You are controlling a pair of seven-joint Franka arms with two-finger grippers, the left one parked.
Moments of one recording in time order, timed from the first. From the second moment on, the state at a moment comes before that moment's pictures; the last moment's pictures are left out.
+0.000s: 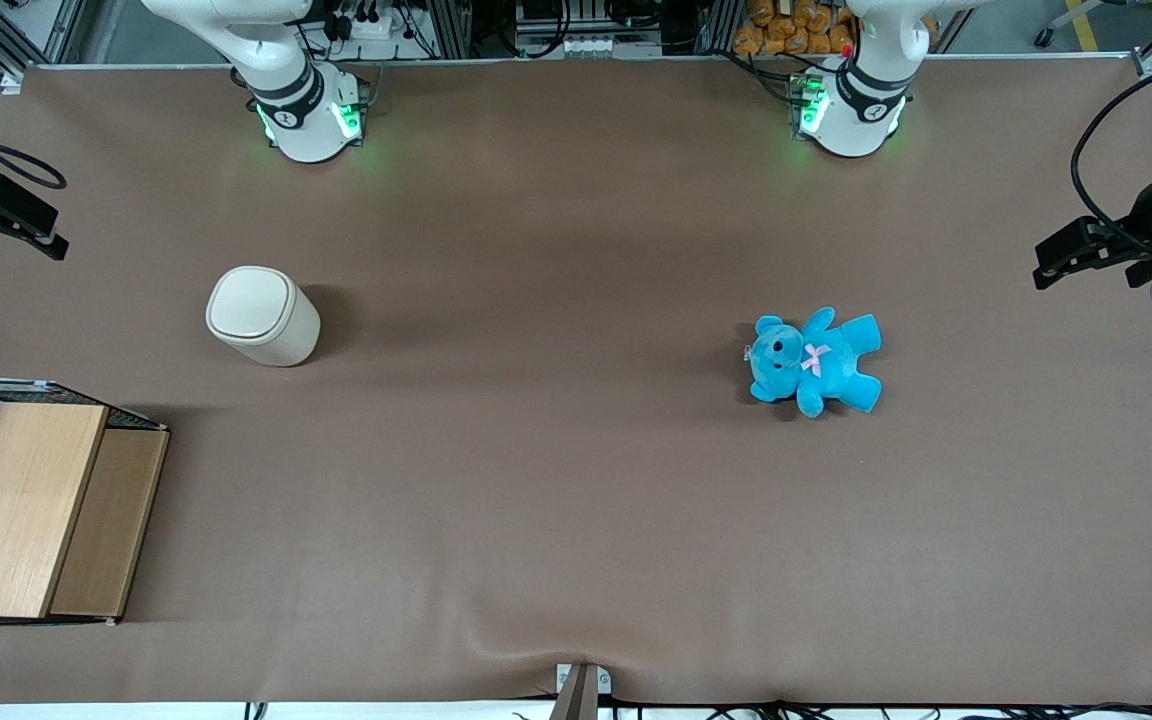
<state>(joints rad) -0.03 -0.02 0.01 -1.48 0.00 1.50 0.01</state>
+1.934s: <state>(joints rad) -0.06 -0.05 0.00 -1.99 0.00 1.73 0.01</state>
